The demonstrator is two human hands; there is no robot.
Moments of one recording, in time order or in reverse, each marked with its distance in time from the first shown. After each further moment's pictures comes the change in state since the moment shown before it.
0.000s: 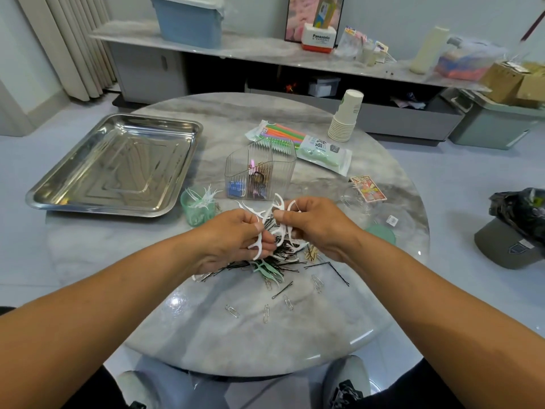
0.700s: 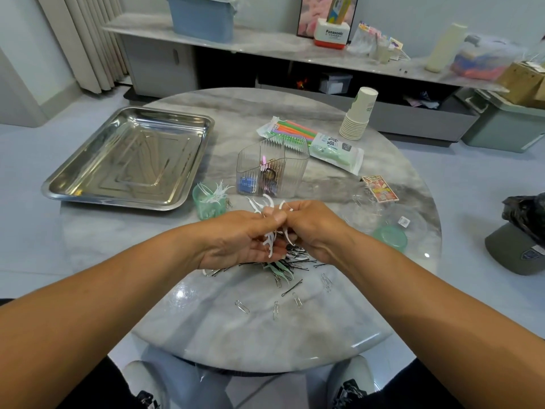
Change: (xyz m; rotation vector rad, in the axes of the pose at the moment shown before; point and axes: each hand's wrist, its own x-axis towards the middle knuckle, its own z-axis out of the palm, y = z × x) left_hand -0.008 0.003 -0.010 -0.058 -0.224 -0.084; right_hand -0.003 -0.012 0.040 0.032 0.031 0.169
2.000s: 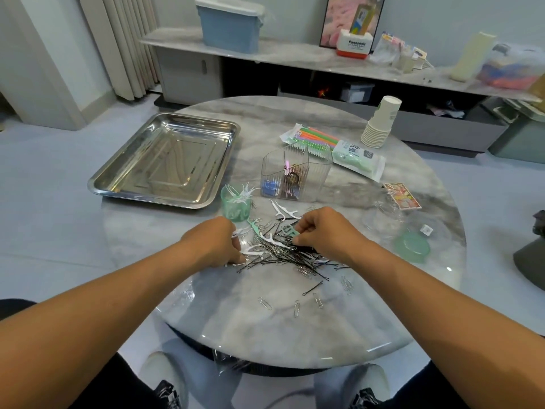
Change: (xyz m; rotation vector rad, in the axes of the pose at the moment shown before) left_hand -0.023 -0.020 -0.070 1.269 0.611 -0.096; right_hand 0.006 0.009 -0.006 -0.850 0.019 -0.203
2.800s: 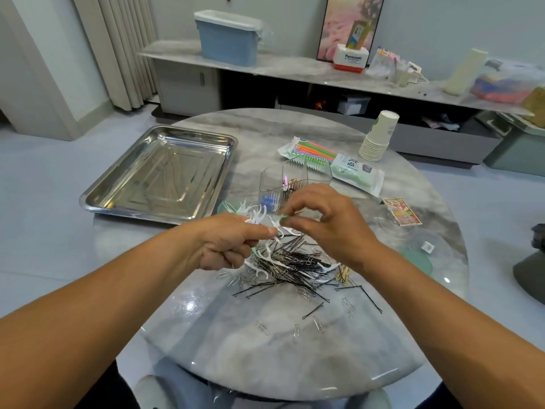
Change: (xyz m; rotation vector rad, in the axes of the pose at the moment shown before) left_hand 0.002 0.041 -0.038 -1.077 -0.491 -0.052; right_hand -0.004 -0.025 -0.031 0.130 0.332 -0.667
